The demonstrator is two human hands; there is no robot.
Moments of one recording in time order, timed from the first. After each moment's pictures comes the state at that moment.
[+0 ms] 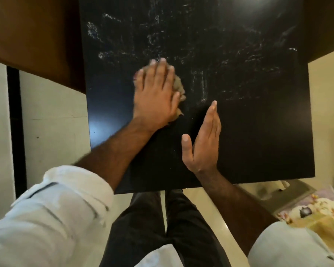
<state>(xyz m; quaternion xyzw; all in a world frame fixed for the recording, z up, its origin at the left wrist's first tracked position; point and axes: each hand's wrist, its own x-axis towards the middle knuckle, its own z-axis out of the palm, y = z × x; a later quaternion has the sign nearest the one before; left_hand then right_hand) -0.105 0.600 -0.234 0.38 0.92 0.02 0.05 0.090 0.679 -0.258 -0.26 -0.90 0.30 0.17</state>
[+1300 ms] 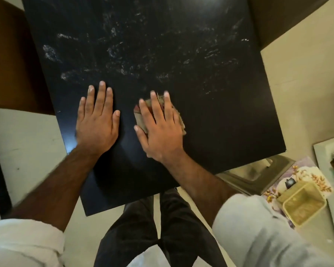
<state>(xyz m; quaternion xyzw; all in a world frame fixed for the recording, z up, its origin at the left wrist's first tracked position) -0.123 0.524 -0.229 0.37 0.92 0.02 0.12 0.033 0.669 -0.240 -0.24 -0.96 0.13 -0.01</state>
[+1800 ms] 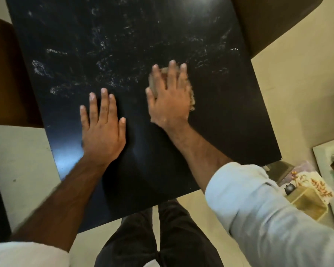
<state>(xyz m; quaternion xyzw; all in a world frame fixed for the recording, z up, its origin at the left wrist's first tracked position) -0.108 0.564 -0.235 0.36 0.93 0.02 0.11 -0.032 0.768 -0.239 -0.35 -0.93 0.08 0.02</state>
